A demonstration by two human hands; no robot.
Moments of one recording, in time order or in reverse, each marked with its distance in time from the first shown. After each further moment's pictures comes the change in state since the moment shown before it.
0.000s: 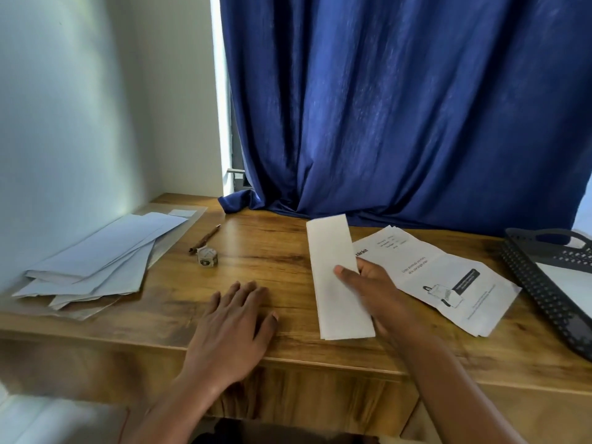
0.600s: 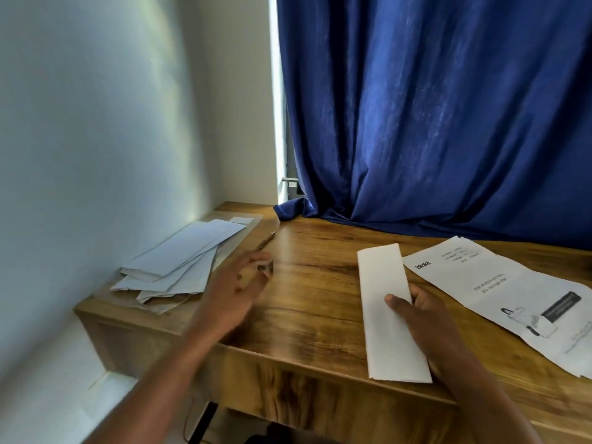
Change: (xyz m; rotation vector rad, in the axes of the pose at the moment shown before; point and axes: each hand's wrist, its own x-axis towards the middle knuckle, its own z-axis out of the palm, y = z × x) left_hand 0.017 -0.070 -0.060 -0.619 0.327 -0.095; right_hand 0.011 0.030 0.015 -0.178 0.069 -0.020
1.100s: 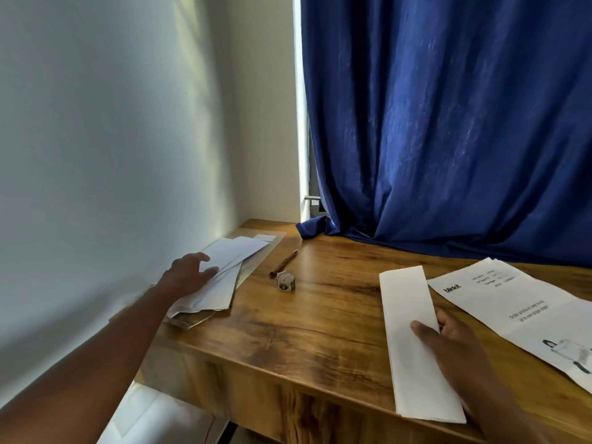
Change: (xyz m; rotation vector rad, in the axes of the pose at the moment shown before) left_hand 0.105 -0.151 -0.106 0.633 -0.059 -0.389; right_hand -0.002 0.001 0.000 -0.055 0.027 -0.015
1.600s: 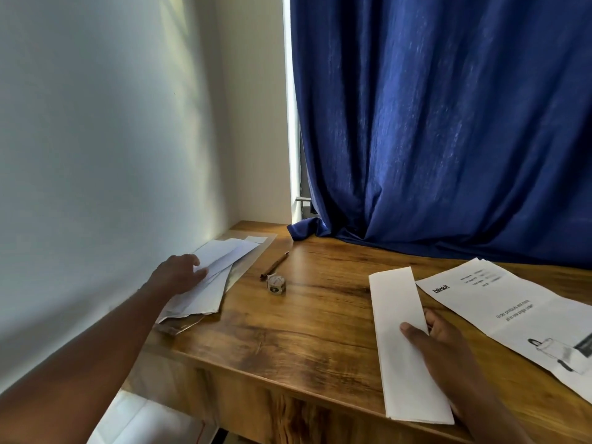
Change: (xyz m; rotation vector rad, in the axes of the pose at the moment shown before) left_hand 0.015 0.008 -0.002 0.208 0.005 0.026; right_hand -0.004 -0.004 -0.001 0.001 0.003 0.004
